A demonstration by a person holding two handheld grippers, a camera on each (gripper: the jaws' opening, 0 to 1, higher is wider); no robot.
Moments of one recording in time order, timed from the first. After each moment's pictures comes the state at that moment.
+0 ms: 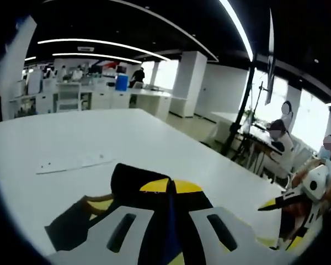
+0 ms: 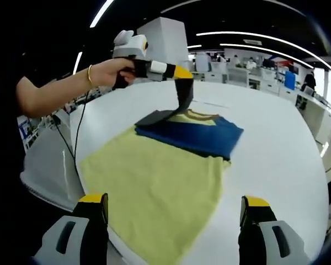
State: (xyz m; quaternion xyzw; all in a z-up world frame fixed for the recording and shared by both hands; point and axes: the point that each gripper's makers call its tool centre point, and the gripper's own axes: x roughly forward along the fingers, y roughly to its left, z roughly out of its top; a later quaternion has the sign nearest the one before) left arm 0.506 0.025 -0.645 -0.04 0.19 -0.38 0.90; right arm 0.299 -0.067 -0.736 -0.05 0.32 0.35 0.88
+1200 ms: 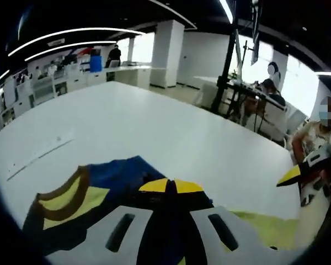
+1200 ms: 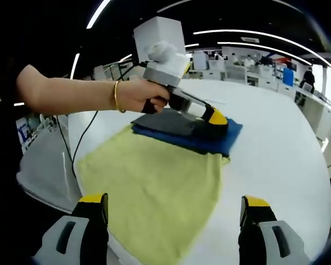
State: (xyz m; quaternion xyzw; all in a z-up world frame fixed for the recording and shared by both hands) left arm 0.495 -0.062 -0.738 0.07 0.24 -0.46 0.85; right arm 0.305 -0.065 -0.746 -0.05 0.33 0.35 0.87
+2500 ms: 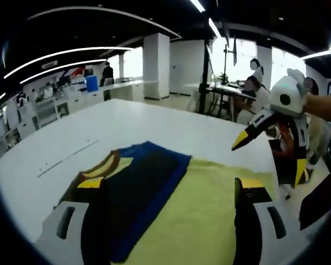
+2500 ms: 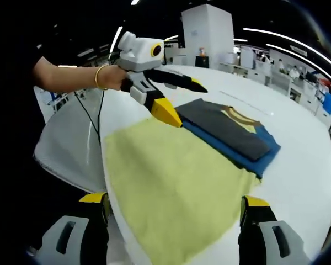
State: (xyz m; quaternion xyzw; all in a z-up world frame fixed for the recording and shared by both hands) left arm 0.399 0.069 -0.703 0.10 0.20 -0.46 0.86; right arm 0.281 -0.028 -0.736 -0.15 0.35 0.49 0.79
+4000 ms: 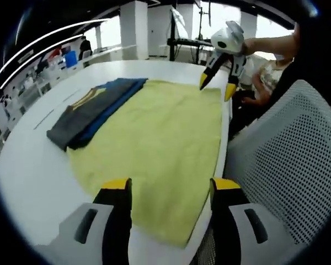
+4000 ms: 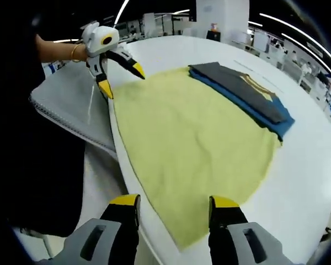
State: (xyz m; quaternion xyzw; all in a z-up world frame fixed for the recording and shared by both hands) left arm 0.234 0.180 -0.783 0.20 0.32 -0.50 0.78; right arm 0.227 -0.056 -0.794 -0.23 0.42 0.48 0.74
